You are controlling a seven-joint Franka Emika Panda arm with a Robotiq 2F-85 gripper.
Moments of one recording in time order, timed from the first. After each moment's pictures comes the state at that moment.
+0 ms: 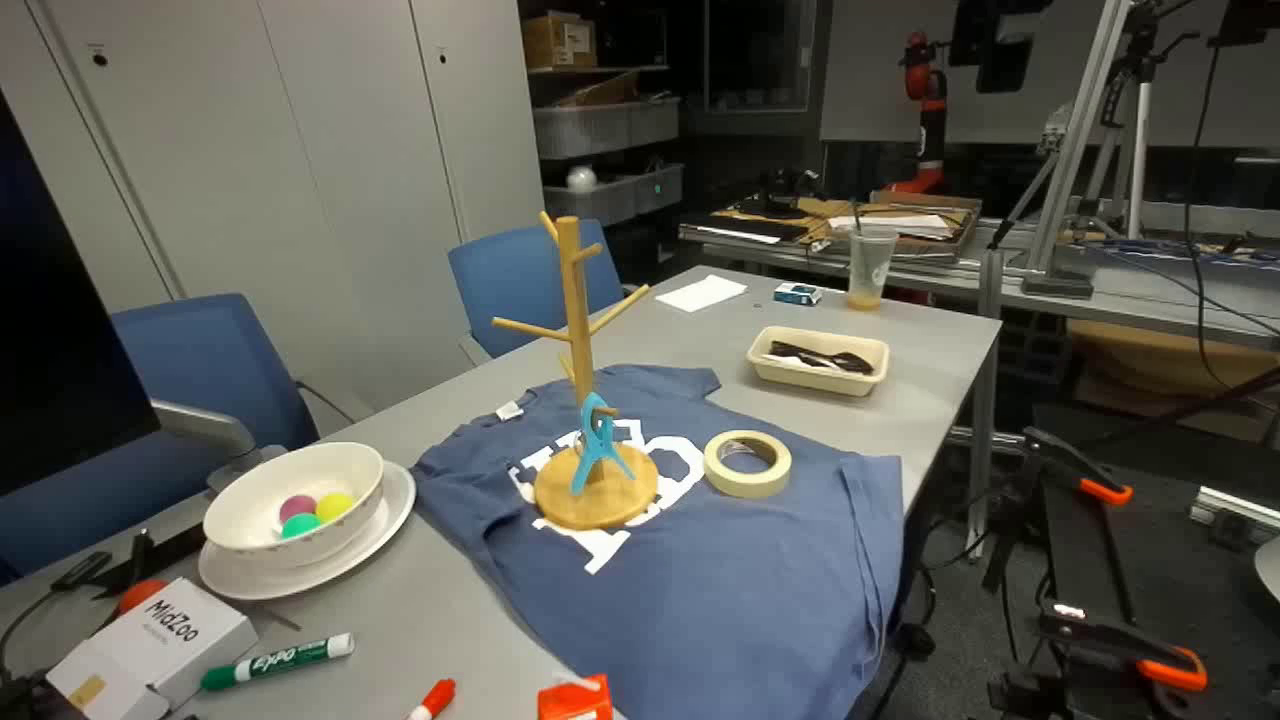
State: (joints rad) arm 0.09 -0.65 0.18 -2.41 -0.07 1.75 0.02
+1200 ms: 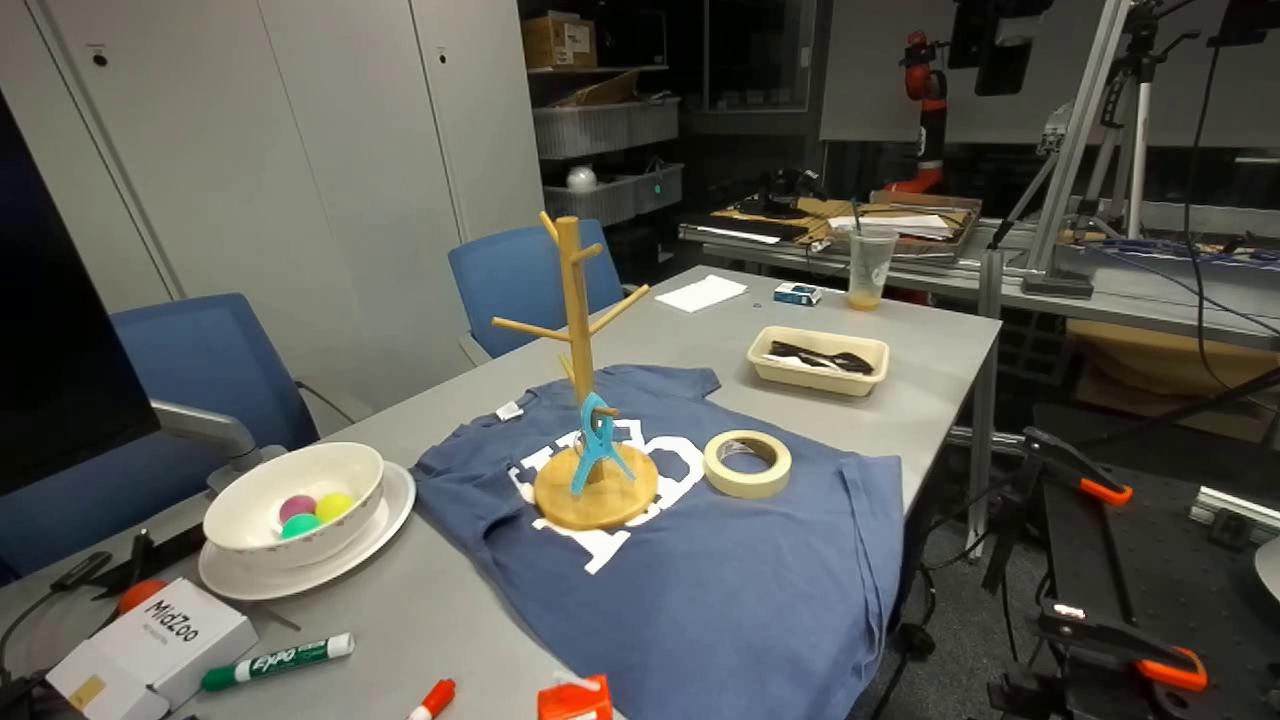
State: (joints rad) arm 0.09 -0.65 0.18 -2.41 -0.07 1.75 0.02
